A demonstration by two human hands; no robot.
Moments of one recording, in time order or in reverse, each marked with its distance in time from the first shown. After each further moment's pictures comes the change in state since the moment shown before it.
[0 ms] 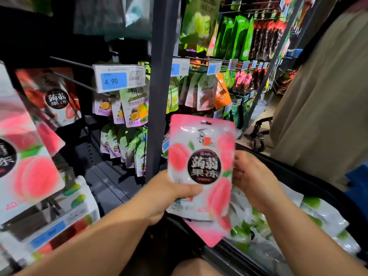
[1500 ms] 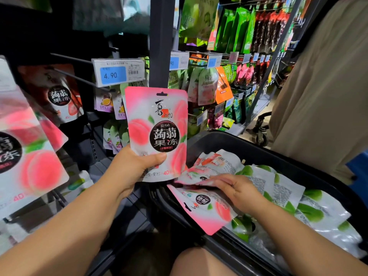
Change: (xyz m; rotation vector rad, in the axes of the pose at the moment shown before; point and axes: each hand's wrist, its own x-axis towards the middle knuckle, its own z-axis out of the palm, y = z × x) left_hand -0.009 0.031 -0.038 0.016 0.341 0.138; right_hand -0.004 0.052 -0.013 -0.863 -0.264 -0.115
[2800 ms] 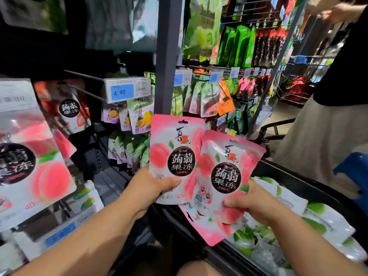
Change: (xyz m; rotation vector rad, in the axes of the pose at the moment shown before) left_hand 0.000 -0.023 0.011 0.046 -0.084 -0.032; right_hand -0.003 -0.012 -0.024 0.820 -0.084 0.157
